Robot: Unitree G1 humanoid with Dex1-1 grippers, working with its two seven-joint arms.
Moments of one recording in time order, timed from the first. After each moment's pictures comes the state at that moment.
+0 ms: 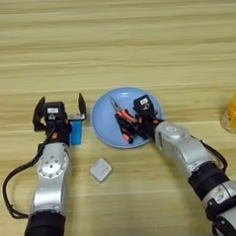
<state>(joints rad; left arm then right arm) -0.09 0.07 0.08 0.31 0.00 -0.27 0.05 -0.38 0.09 0.21 0.53 0.06 0.19 0.29</state>
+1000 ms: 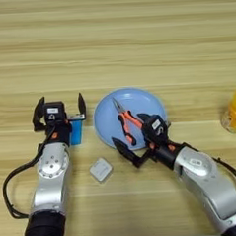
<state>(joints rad) -0.09 0.07 0.08 0.31 0.00 -0.27 0.06 0.08 -0.08 0.39 -0.14 0.05 0.16 0.45</state>
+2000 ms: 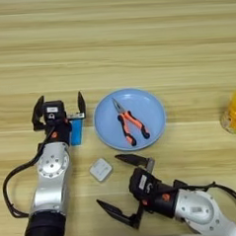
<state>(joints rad) -0.09 0.07 0.07 0.29 0.00 -0.27 0.07 0.19 -0.19 0.64 -0.09 -0.09 -0.12 0.52</state>
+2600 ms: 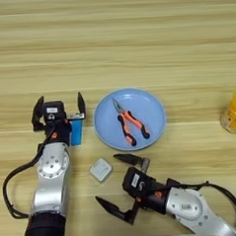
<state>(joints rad) -0.08 0.07 0.07 0.29 0.00 -0.26 0.07 0.12 -0.15 0.62 0.08 -0.14 -0.18 0.46</state>
